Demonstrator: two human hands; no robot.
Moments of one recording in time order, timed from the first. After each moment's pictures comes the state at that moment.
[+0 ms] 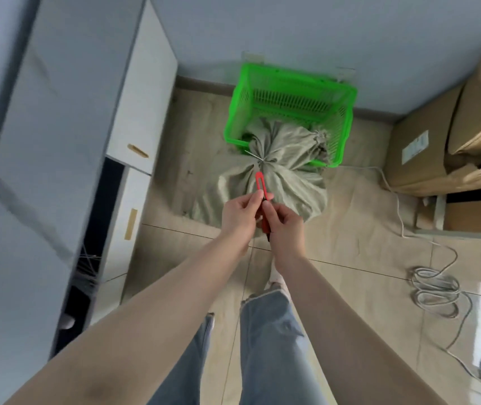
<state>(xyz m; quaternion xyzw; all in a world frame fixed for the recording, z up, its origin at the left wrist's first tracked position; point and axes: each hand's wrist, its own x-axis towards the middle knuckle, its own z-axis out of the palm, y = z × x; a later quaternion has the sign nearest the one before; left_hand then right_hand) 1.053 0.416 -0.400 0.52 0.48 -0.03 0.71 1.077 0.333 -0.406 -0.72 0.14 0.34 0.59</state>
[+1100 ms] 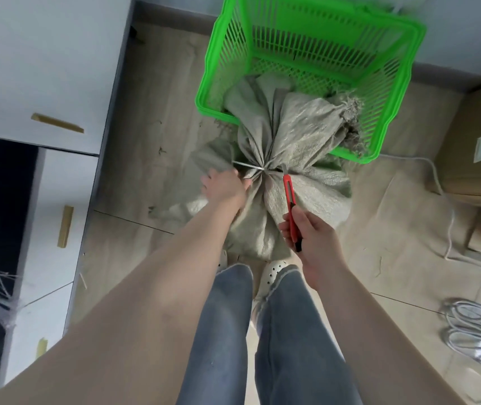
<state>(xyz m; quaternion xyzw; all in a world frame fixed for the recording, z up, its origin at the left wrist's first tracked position) 1.187 0.458 -0.695 0.76 0.50 -0.33 0.24 1.206 0.287 -0.618 -0.65 0.27 0.46 0.55</state>
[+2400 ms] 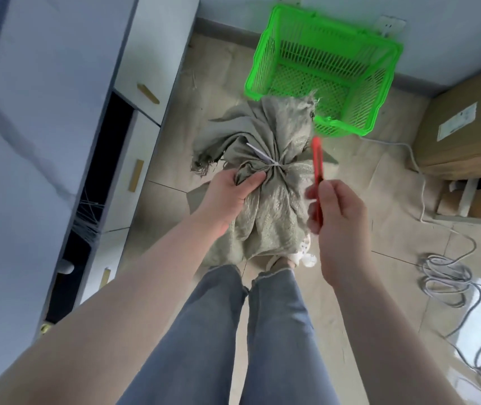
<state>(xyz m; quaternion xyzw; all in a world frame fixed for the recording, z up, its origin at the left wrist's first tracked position) 0.970 0.441 -0.415 0.56 0.45 -0.05 0.70 1.034 0.292 -0.355 -0.74 0.10 0.31 0.58</state>
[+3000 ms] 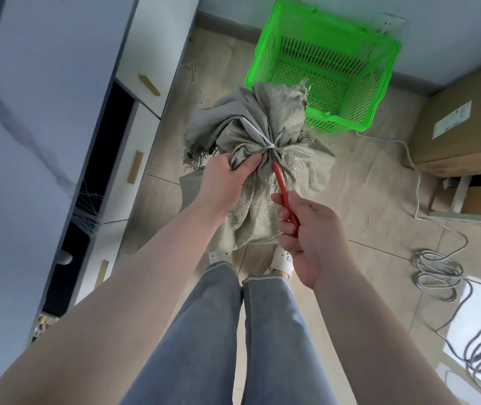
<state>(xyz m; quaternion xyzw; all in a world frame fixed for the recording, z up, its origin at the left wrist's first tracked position) 0.966 0.441 -0.392 0.63 0.47 0.01 0.62 1.003 0.303 -0.341 -0.58 0.27 0.48 0.60</state>
